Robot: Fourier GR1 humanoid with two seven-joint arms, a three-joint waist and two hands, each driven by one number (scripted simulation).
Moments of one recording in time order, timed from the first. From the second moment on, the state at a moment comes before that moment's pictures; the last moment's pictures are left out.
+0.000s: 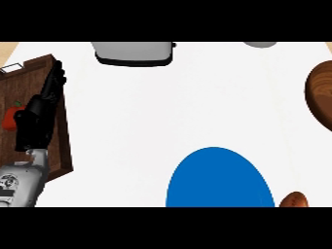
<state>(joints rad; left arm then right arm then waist) -0.25 0.25 -0.03 -1.58 -0.13 0.18 0.17 -0.47 -0.61 -0.43 -0.92 0.54 -0.12 -0.42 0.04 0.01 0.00</state>
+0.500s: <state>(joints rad) -0.26 0.24 -0.05 -1.58 -0.14 0.16 0.17 -0.68 -0.64 -0.47 -0.46 0.55 -0.11 -0.53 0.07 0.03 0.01</state>
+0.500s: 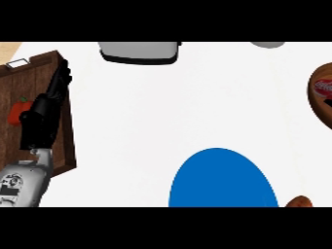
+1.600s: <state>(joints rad) -0.23 0.25 -0.01 -1.61 -0.13 0.15 0.17 -0.69 -0.90 -0.68 -0.16 0.34 0.36 -0.77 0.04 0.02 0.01</state>
